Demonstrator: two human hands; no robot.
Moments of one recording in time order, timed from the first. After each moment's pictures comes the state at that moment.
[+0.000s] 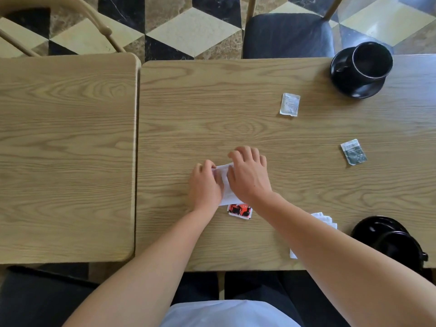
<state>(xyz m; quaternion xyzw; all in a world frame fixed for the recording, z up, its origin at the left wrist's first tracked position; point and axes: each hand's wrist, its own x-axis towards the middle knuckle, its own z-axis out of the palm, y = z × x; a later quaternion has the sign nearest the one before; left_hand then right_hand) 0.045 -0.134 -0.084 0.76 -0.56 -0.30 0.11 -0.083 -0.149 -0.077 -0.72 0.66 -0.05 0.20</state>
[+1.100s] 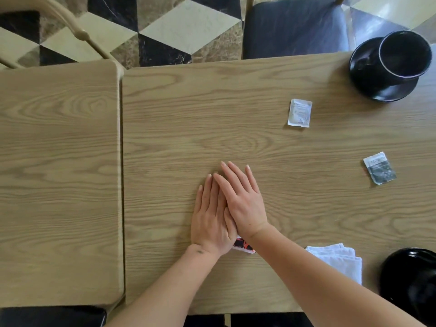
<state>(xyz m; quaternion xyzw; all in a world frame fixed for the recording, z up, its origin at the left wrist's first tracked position) 0.038 -0.114 -0.128 0.62 -0.76 -0.17 0.08 -0.075 -0.143 -0.151 -0.77 0.58 -0.23 0.15</state>
